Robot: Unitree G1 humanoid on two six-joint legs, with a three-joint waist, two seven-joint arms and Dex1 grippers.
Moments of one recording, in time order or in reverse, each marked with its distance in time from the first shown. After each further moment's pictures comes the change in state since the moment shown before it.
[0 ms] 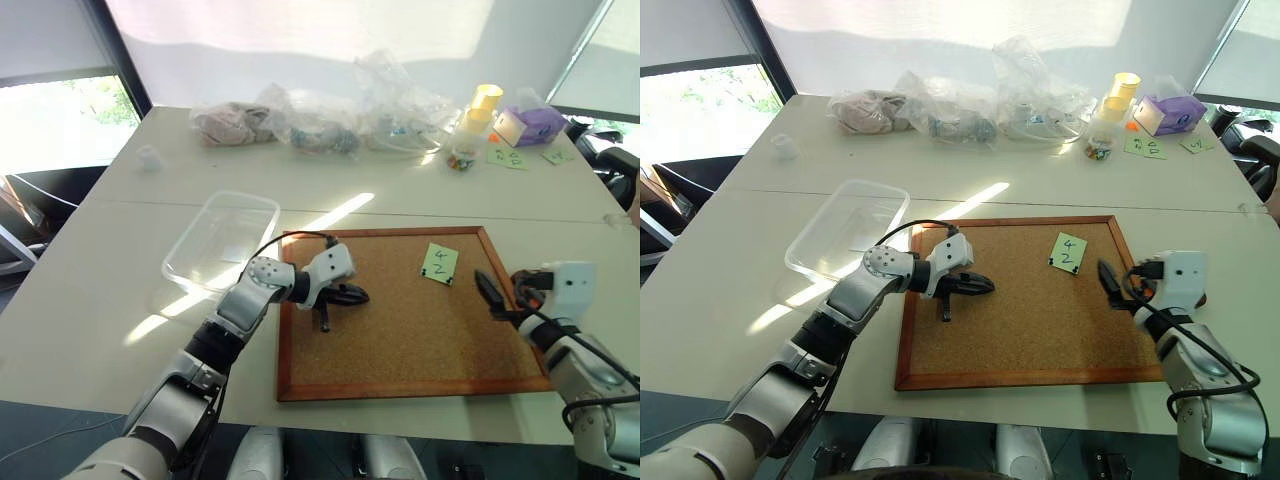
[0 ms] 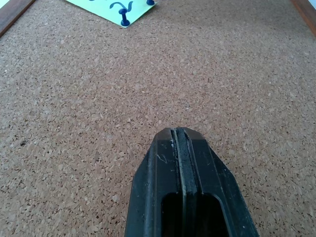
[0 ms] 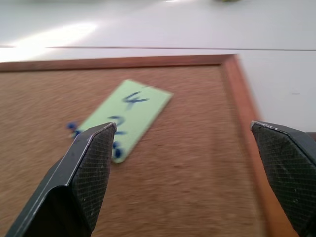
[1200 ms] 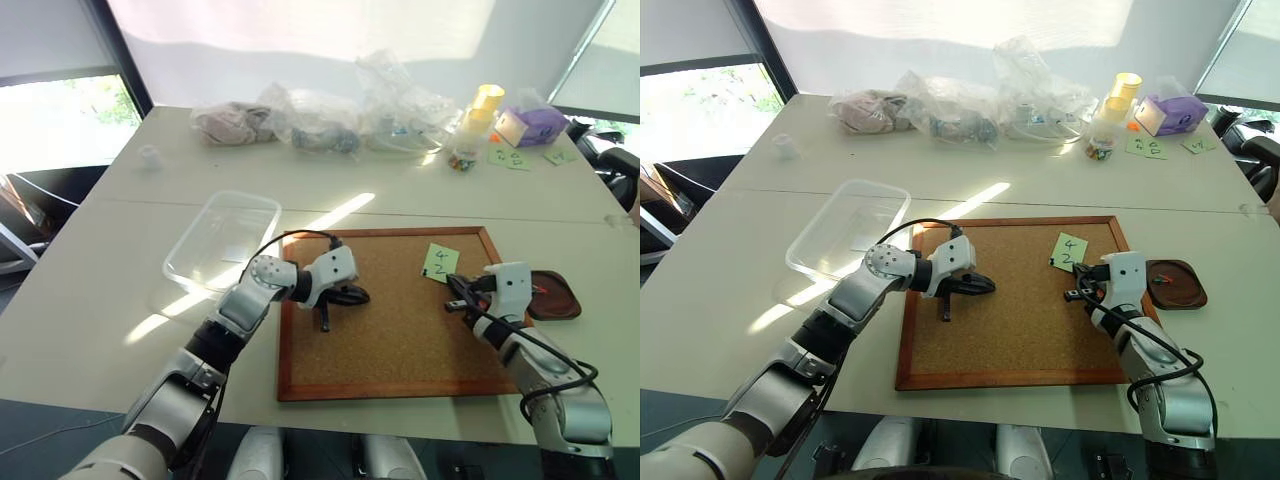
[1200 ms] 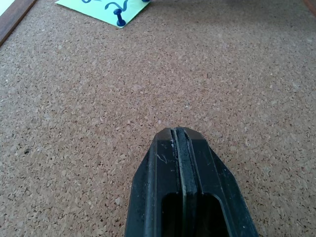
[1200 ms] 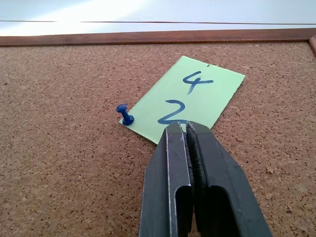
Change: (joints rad) left arm -0.012 0.010 -0.029 0.011 0.035 -0.042 0.012; right arm -0.065 0.041 0.104 0.113 -0.063 -0.061 0.014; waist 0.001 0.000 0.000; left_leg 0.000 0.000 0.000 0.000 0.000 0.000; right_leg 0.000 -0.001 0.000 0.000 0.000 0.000
